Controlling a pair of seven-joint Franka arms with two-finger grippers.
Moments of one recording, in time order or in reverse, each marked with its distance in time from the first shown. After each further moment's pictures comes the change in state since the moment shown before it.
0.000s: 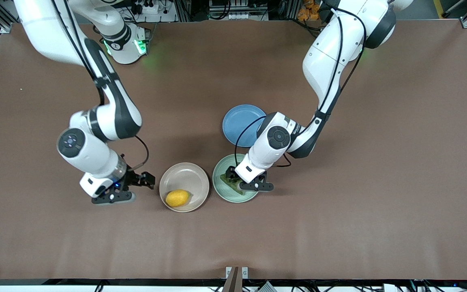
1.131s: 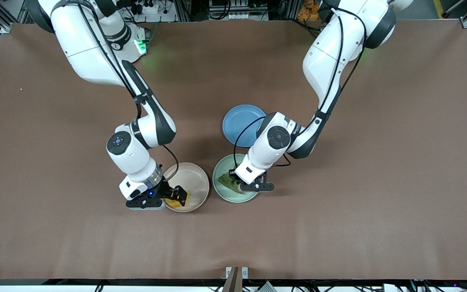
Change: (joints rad) left arm 0.000 -0.001 0.001 0.019 0.000 -0.022 -0.044; right arm 0.117 0.184 0.002 0.076 0.003 0.349 0.247
